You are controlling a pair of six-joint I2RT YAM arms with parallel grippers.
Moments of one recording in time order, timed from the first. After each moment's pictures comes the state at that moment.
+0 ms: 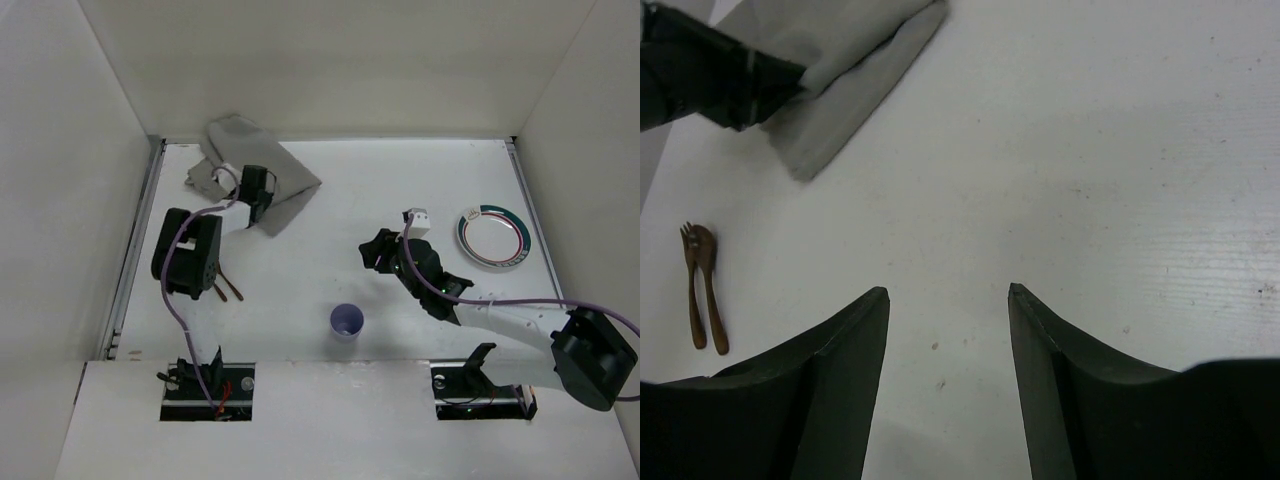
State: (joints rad) left arm -0.21 1.94 1.14 0.04 -0.37 -1.04; right arm 0.79 1.18 0.53 0.32 0.36 0.64
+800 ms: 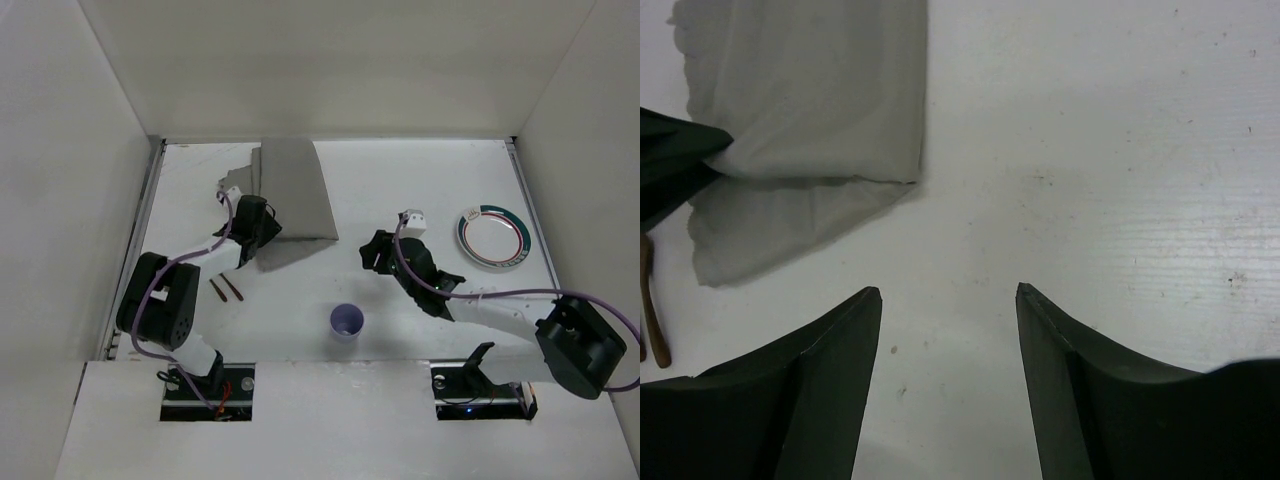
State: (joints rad) left arm -0.34 1.59 0.78 0.08 -0.24 -0.89; right arm 0.77 1.26 0.54 0.32 0.39 0.63
